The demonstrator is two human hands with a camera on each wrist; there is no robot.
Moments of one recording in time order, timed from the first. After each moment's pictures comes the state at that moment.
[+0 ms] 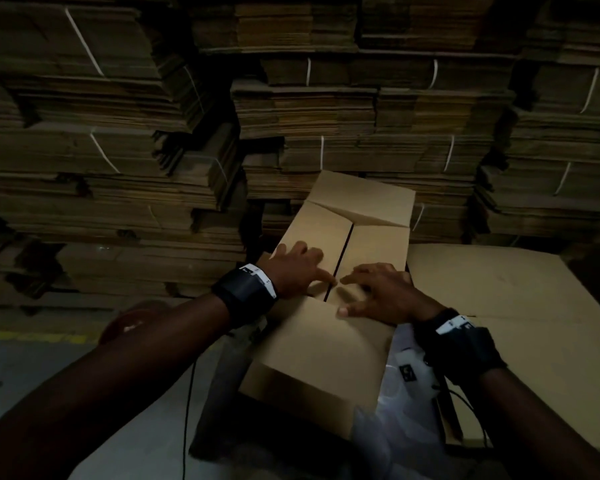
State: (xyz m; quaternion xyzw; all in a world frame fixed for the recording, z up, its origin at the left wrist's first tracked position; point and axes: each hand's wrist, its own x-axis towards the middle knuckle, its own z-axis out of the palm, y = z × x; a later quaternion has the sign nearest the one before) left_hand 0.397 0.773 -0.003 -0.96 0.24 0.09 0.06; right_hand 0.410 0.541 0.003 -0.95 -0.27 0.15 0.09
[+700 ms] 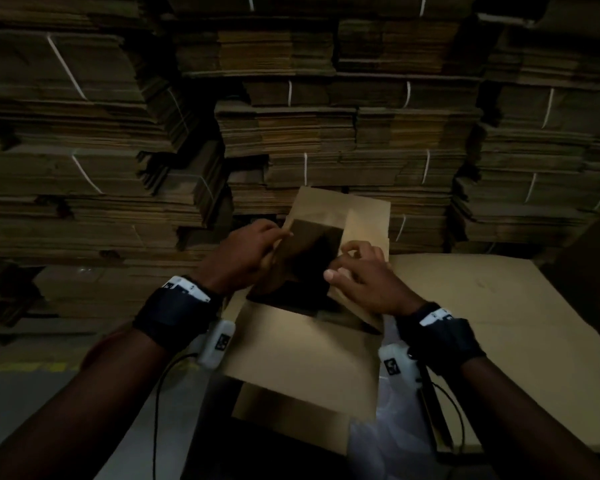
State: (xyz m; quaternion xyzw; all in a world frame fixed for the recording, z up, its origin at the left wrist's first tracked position) left_hand 0.377 0.833 0.061 -0.95 0.20 -0.13 -0.21; right_hand 0.406 0.556 0.041 -0.94 -0.26 0.04 0.23
